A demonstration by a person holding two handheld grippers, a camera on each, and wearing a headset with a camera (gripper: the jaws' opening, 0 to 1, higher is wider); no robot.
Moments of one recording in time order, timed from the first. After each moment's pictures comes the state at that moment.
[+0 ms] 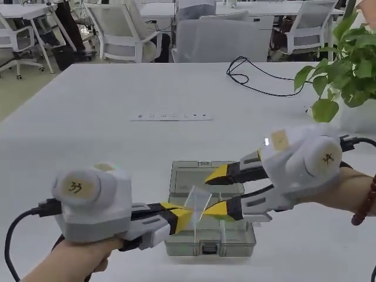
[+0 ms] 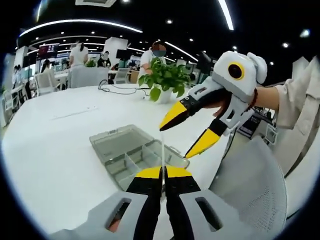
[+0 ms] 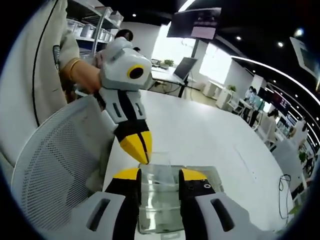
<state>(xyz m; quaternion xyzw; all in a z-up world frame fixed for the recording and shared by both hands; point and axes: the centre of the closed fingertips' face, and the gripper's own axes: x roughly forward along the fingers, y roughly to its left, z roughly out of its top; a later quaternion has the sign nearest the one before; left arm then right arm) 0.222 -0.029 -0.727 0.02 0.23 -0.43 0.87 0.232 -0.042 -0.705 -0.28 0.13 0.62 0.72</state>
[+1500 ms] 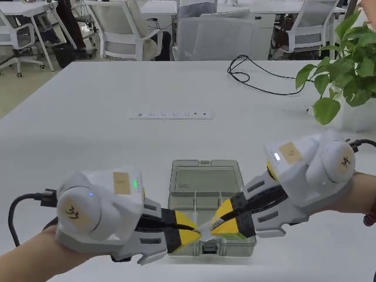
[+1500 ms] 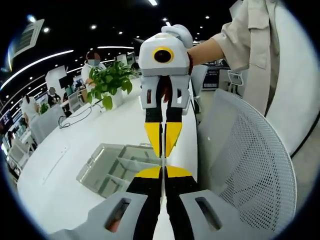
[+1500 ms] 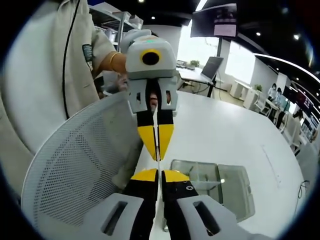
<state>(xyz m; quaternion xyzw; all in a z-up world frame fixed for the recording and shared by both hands) 0.183 -0.048 -0.723 0.22 0.16 -0.59 0.76 0.185 -0.046 -0.726 -0.27 0.15 0.71 0.63</state>
